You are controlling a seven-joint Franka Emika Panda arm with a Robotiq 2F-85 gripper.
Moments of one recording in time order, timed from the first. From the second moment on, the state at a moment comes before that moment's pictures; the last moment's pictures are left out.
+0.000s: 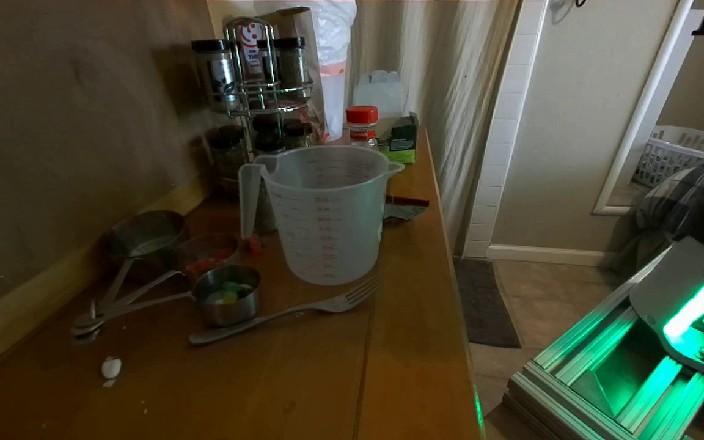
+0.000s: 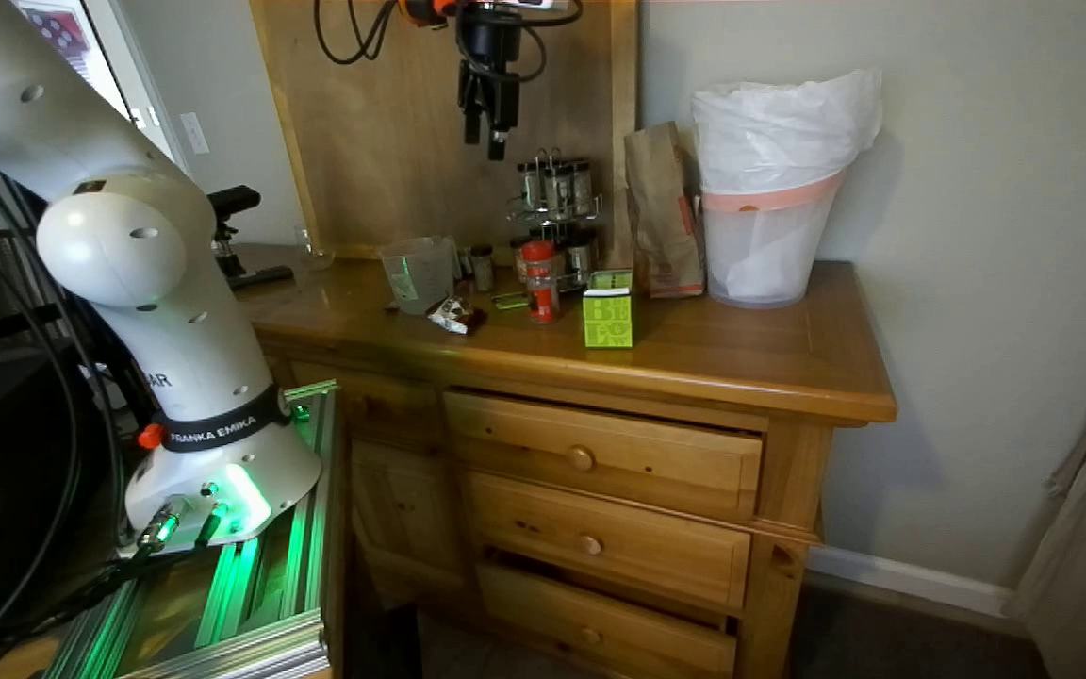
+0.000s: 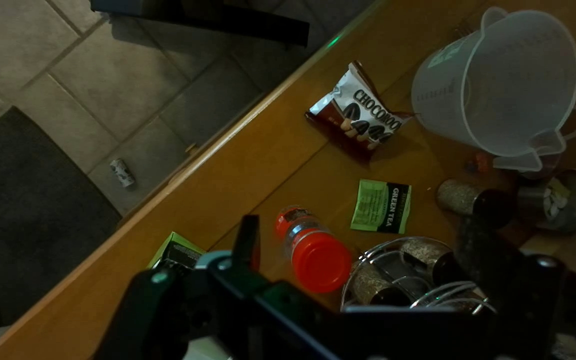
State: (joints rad) arm 0.13 -0.40 0.07 -2.26 0.19 1.72 0.03
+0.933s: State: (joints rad) arm 0.35 -0.43 0.21 -2.37 0.30 1.77 -0.34
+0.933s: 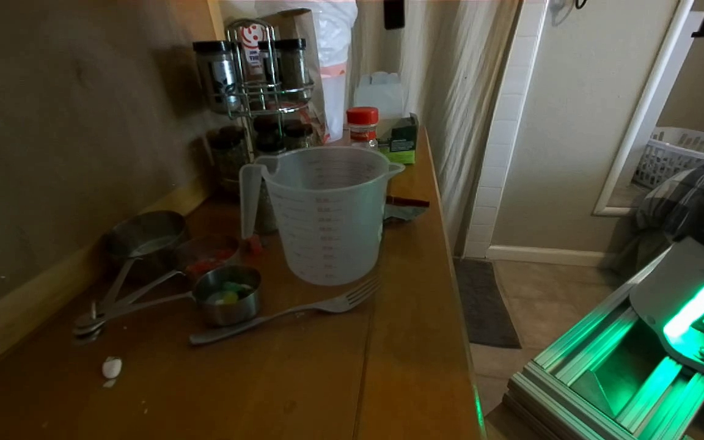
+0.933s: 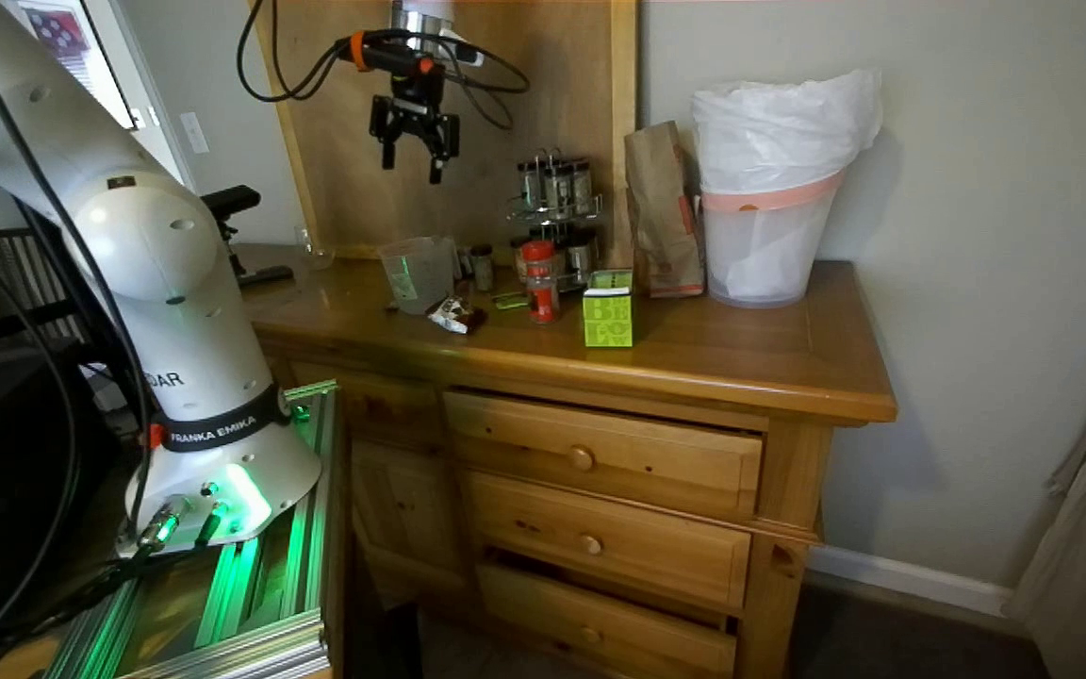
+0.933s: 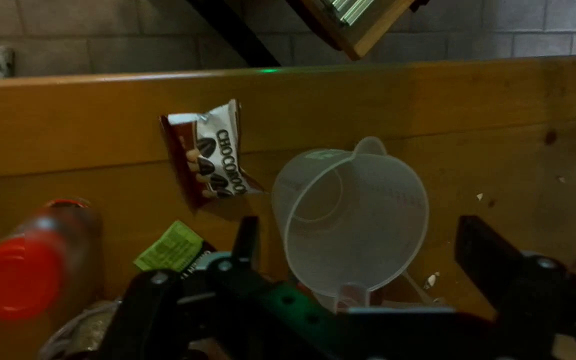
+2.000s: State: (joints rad) arm 0.53 -0.39 0.40 -2.39 0.30 1.97 -0.38
